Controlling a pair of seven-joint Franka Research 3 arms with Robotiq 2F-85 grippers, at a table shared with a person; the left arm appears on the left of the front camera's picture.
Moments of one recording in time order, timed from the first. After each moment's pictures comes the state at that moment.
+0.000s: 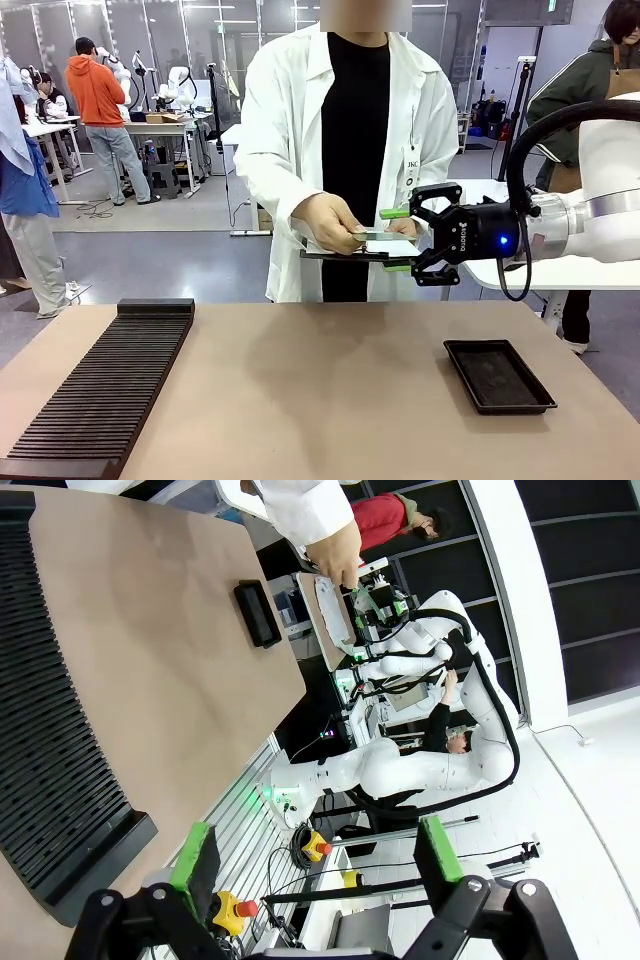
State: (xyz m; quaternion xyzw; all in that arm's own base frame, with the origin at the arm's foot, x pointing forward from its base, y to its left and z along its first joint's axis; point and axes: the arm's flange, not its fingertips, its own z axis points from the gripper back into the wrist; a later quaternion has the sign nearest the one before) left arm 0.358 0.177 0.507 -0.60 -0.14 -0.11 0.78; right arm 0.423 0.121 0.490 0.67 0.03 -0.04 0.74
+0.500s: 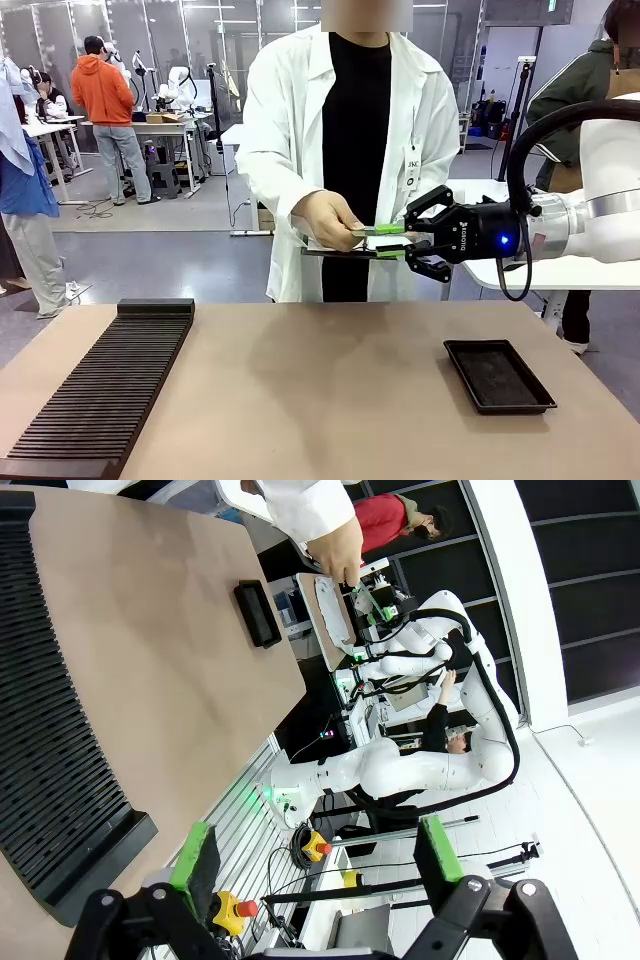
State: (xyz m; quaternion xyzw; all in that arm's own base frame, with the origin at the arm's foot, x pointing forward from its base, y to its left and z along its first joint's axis) left arm 0.358 0.177 0.507 -0.60 -0.14 -0.11 0.78; right arm 0.423 0.121 0.491 0.68 0.03 -0.04 0.74
